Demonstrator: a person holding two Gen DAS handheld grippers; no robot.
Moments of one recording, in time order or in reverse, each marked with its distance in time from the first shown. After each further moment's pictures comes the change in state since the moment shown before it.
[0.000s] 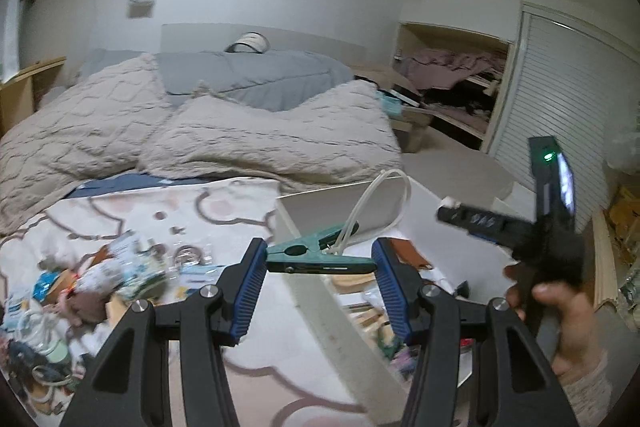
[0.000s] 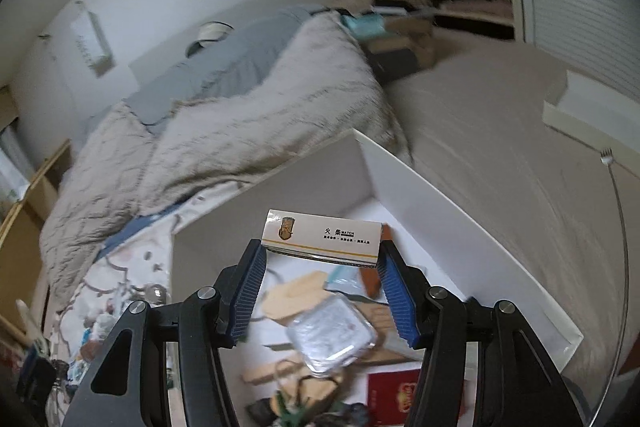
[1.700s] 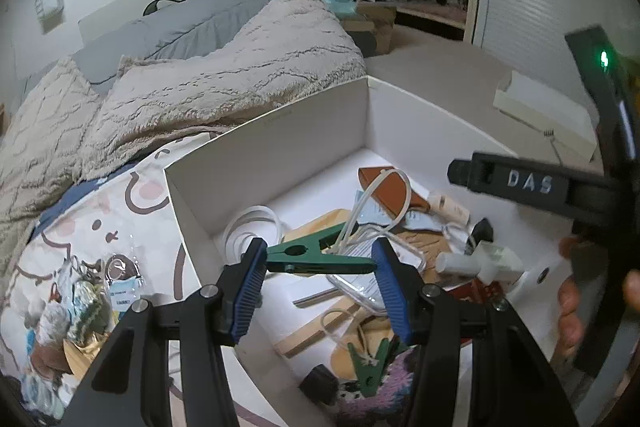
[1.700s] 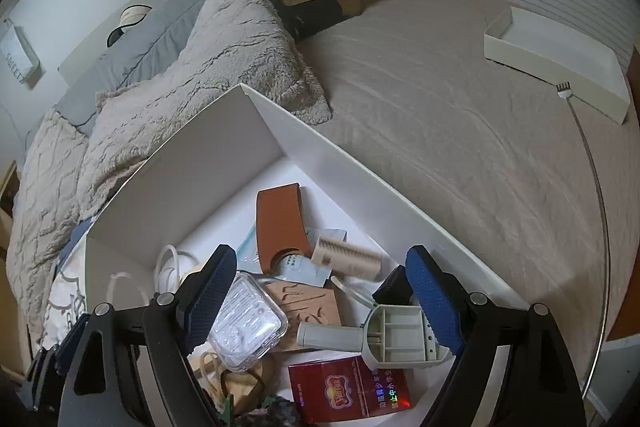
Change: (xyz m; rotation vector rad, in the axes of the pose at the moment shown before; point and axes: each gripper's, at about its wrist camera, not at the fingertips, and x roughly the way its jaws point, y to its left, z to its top) left arm 0.128 -0.075 -0.020 0.278 0.289 0.017; right arm 0.028 -0.058 -0.009 0.139 0.136 -0.161
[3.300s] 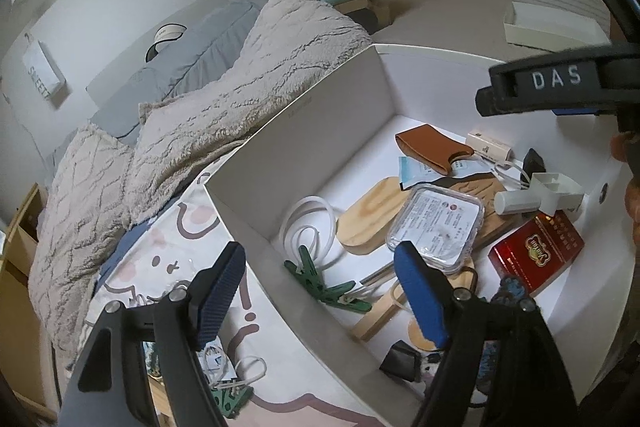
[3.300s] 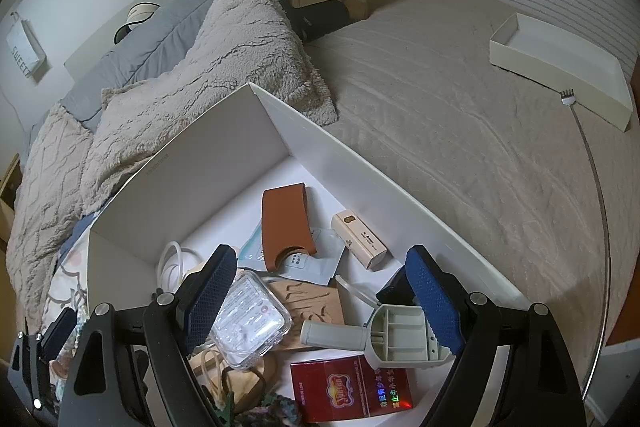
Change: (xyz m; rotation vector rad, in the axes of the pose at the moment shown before) left arm 0.001 -0.006 -0.016 0.244 0.006 0.202; right arm -0.004 0.005 -0.003 -0.026 -0.017 0.001
